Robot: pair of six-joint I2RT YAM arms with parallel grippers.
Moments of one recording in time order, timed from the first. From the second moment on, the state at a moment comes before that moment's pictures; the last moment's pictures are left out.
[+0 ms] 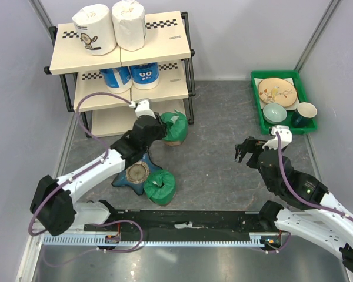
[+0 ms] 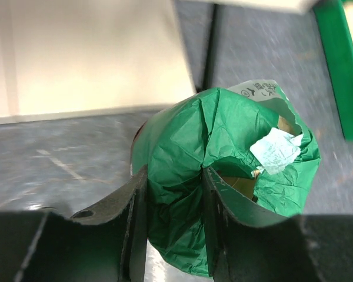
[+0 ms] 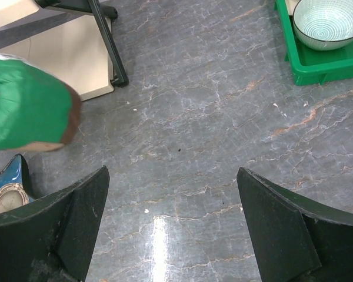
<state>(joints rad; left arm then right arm) -0.70 1.28 0.89 -0.04 -0.42 -0.58 0.88 0.59 0.85 -0.72 0.74 0.64</state>
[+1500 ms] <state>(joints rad) -0.14 1.29 0.69 0.24 -0.47 -0.76 0.88 0.61 0.84 -0.72 0.74 0.64</state>
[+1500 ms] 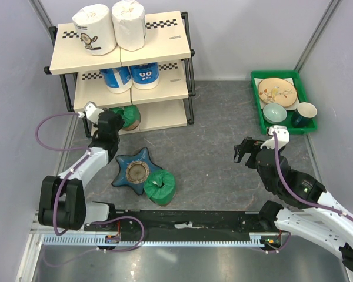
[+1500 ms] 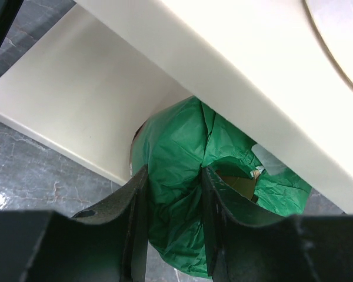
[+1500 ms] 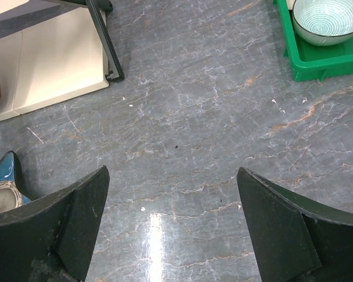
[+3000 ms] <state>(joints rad) -0.11 1.45 0.74 0.32 -0.47 -0.76 0.88 0.61 0.83 -0.72 0.76 0.64</state>
